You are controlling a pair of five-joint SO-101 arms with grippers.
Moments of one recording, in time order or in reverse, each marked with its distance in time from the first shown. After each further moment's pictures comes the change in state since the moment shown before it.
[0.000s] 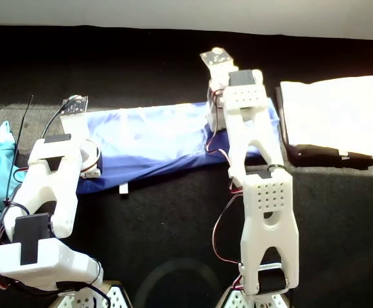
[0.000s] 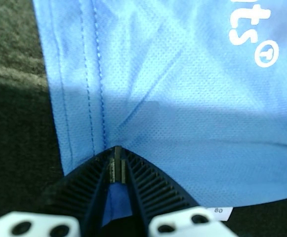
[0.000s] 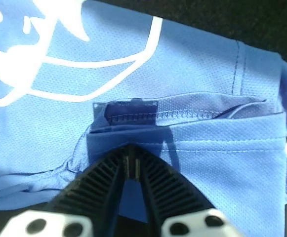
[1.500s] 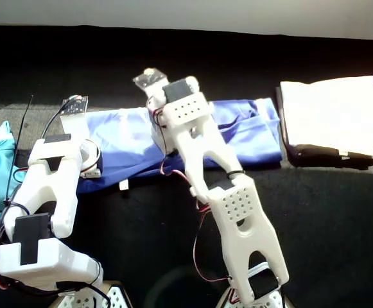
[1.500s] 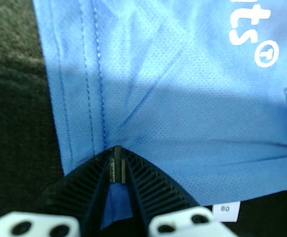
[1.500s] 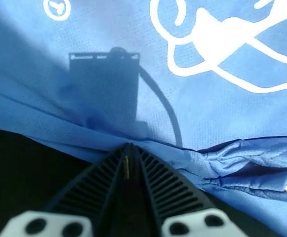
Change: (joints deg) left arm 0.0 0.0 0.0 0.0 0.0; right arm -19.3 1.9 -3.2 11.6 -3.0
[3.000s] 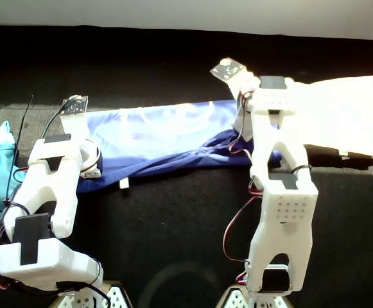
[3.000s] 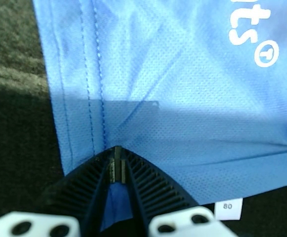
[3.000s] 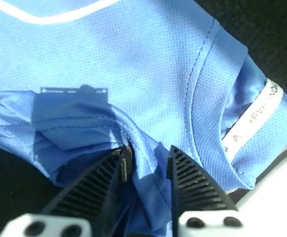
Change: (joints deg) left arm 0.0 0.0 0.0 0.0 0.0; right arm 27.4 -11.2 21.4 -20.0 31.8
